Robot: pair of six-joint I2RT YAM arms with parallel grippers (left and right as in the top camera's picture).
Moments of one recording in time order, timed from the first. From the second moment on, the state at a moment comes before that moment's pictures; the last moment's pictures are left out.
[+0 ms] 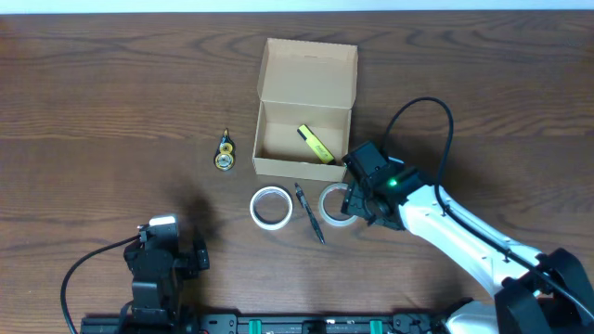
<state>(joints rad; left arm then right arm) -0.10 0.01 0.19 -0.83 -0.21 -0.09 0.58 1.51 0.85 -0.71 0.08 0.93</state>
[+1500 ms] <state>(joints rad) -0.10 0.01 0.19 -0.83 -0.21 -0.09 0.58 1.43 0.84 -0.96 0.09 0.99</state>
